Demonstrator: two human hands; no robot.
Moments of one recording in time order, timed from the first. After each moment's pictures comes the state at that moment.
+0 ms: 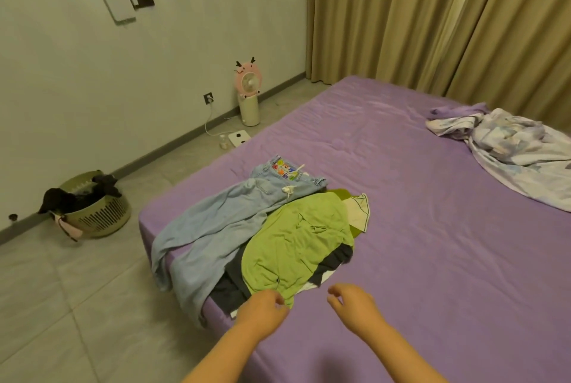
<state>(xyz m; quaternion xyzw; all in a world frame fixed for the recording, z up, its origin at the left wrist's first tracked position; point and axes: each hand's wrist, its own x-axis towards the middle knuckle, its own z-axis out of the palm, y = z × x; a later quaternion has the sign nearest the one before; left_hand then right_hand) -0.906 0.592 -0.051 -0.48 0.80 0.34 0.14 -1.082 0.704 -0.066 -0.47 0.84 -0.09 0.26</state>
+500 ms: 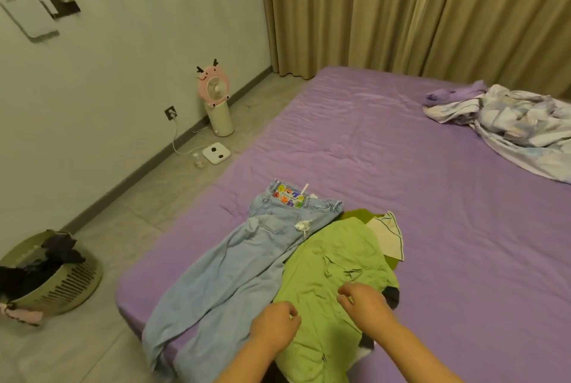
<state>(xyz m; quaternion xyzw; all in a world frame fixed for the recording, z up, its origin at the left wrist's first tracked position) -0.958 0.376 -0.087 -0.40 0.83 0.32 0.21 -1.115 0.505 -0.097 -0.40 0.87 -0.12 0.26</state>
